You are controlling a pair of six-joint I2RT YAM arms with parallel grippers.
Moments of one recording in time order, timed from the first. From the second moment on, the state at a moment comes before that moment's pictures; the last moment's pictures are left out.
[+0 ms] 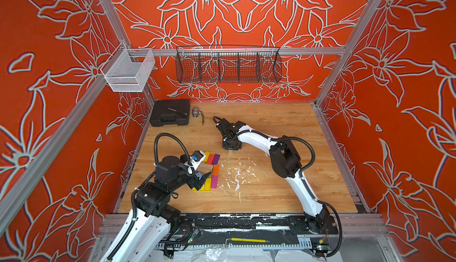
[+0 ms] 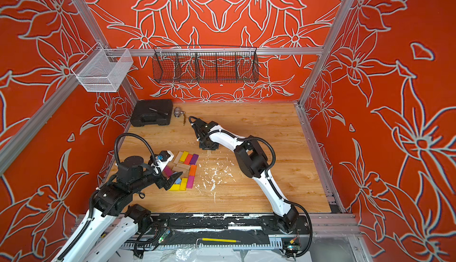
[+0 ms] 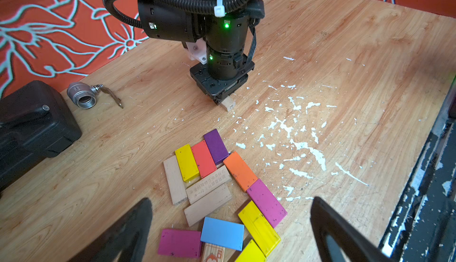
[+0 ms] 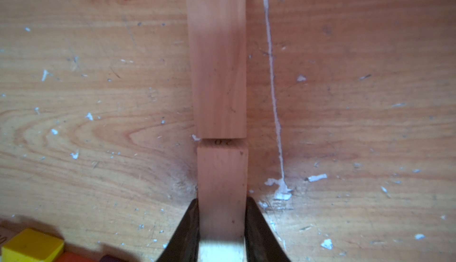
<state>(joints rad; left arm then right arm) -0.34 0.50 0.60 -0.65 0.26 0.30 0.77 2.39 2.04 -0.96 0.12 0.82</state>
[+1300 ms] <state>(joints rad) -0.34 0.50 0.59 -0.64 0.21 0.27 0.76 2.34 2.01 -0.94 0.11 0.78</state>
